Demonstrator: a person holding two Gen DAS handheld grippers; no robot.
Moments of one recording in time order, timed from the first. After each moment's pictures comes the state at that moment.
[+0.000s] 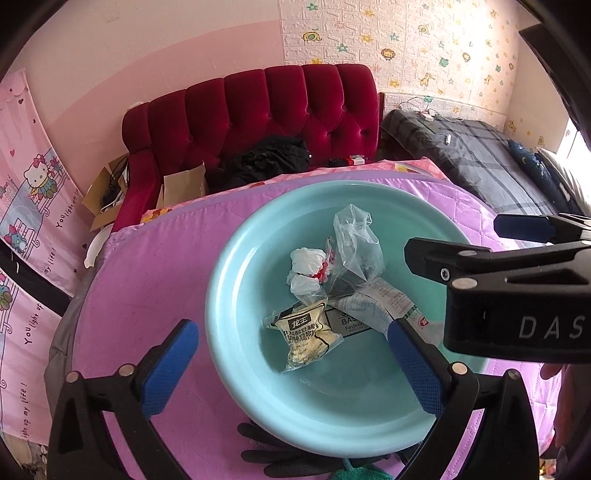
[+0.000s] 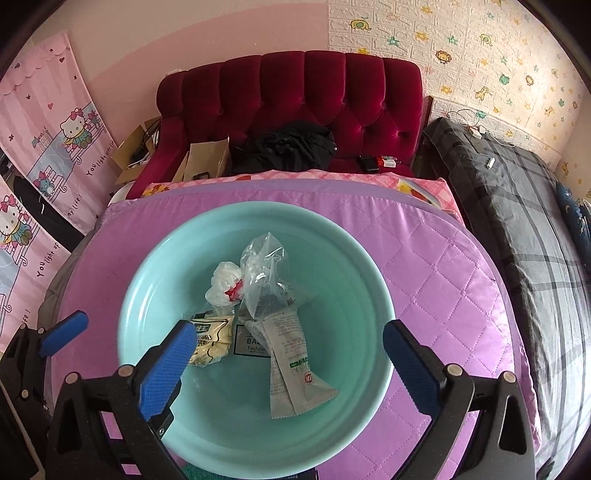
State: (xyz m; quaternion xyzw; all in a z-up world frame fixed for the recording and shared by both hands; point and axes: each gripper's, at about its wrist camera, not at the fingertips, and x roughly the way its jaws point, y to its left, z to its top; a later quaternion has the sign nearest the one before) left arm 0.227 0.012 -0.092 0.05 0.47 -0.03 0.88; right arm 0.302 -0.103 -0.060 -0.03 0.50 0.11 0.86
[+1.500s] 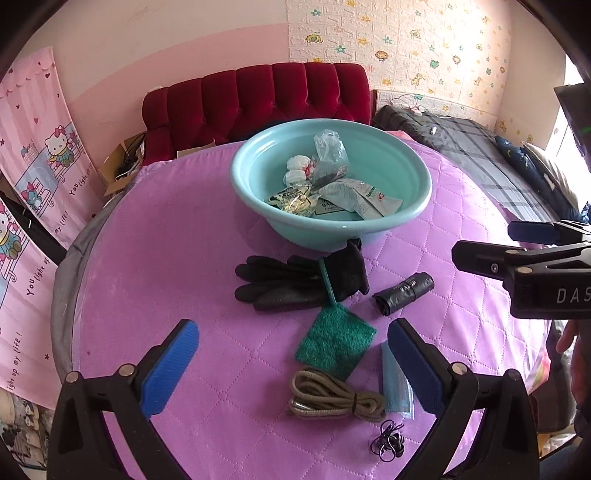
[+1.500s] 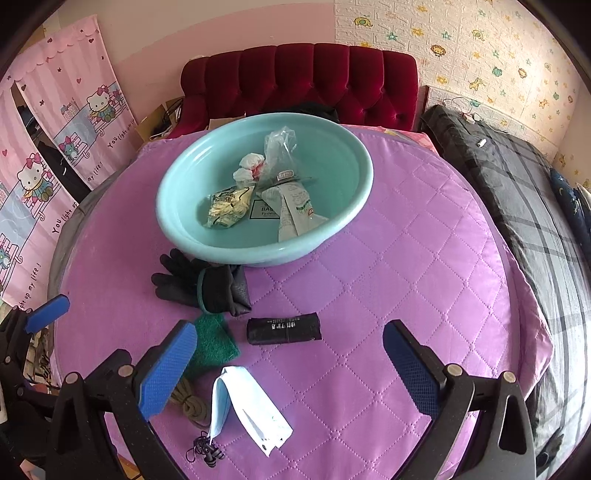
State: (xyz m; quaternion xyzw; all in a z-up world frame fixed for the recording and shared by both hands) left arm 0.043 0.021 -0.102 0.03 0.46 -0.02 0.89; right arm 0.114 -0.143 -0.083 -0.03 0.50 0.13 0.86
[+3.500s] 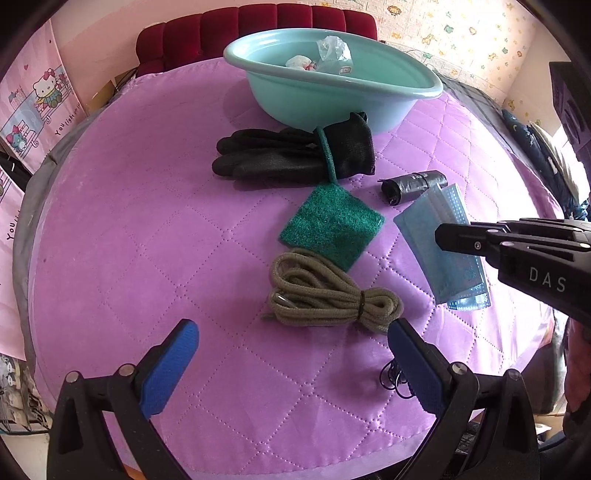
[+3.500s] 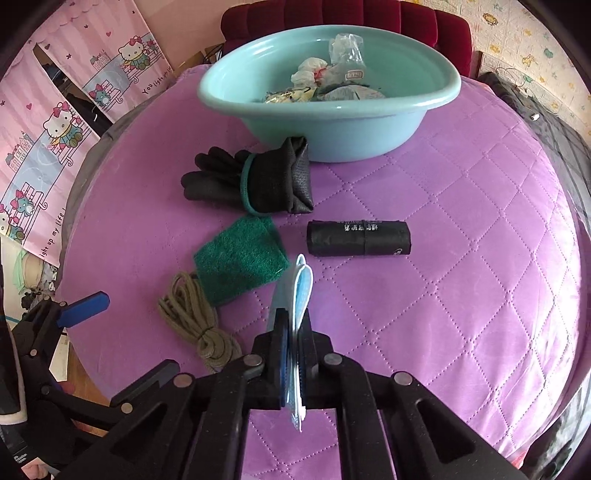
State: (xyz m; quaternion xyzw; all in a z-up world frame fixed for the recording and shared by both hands) left arm -0.003 0.025 -0.183 -0.01 0.56 -0.03 0.83; right arm 0.086 -0.107 -0.165 -0.04 0.57 0.21 0.80
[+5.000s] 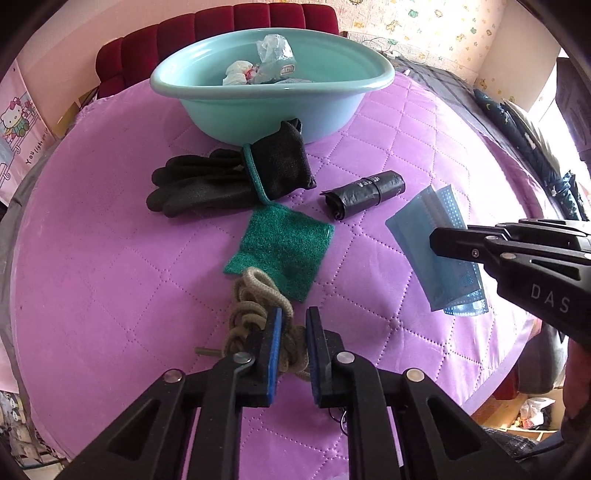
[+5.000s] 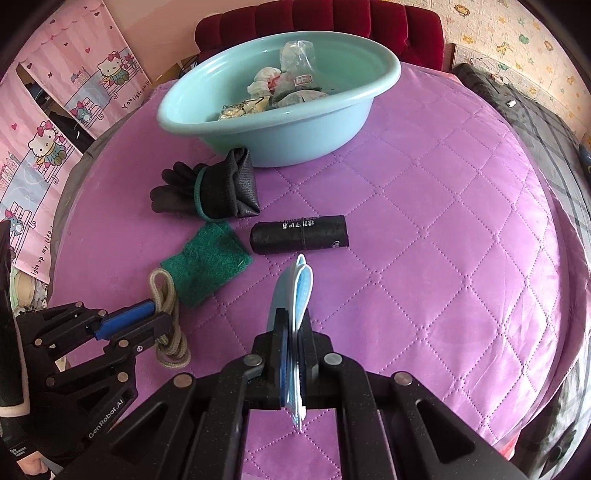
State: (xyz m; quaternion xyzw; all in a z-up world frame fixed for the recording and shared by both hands) left arm 0.044 -0.037 -0.187 0.02 0.56 -0.08 0.82; right arm 0.090 -0.145 -0.155 -0.03 0.57 0.17 0.81
